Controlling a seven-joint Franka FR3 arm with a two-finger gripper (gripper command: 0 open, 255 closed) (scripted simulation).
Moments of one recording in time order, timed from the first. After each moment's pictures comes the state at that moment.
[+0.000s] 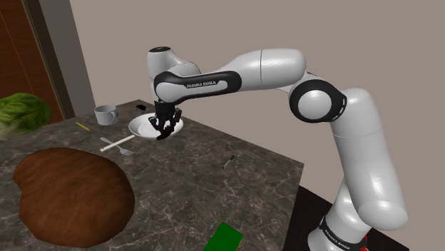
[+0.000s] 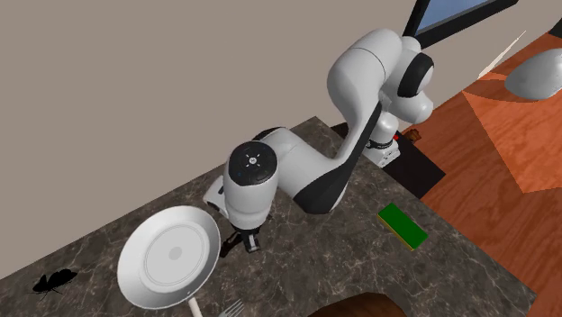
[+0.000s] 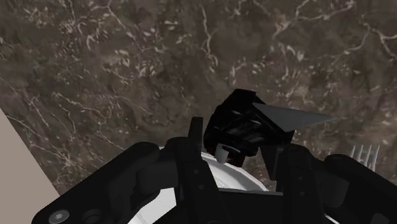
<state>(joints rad) 0.27 0.58 0.14 -1.26 -0.25 1.89 0.52</state>
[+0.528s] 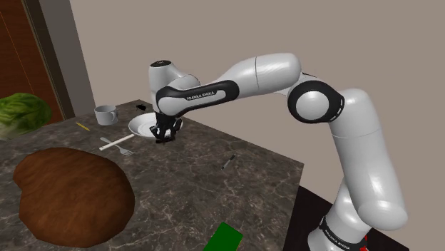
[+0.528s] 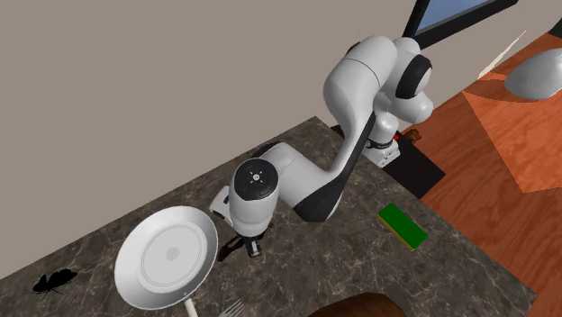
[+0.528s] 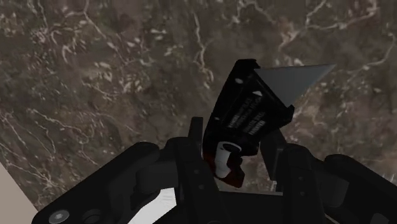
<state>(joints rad) 0.26 0.59 0.14 -1.34 -0.26 1.99 0.54</state>
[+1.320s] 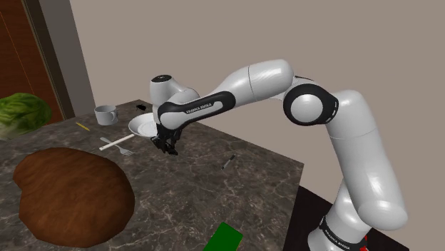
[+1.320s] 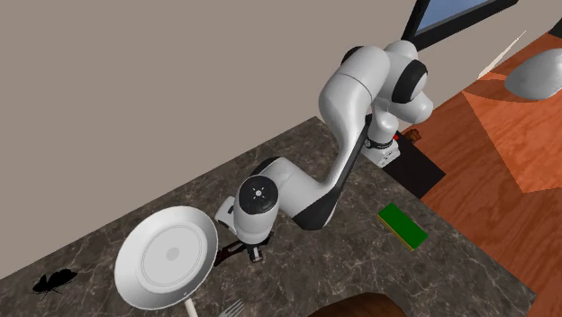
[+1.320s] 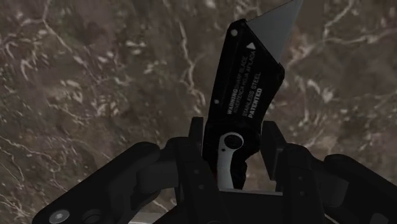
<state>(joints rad) 0.26 0.63 0.13 -1.41 -0.27 2.09 0.56</state>
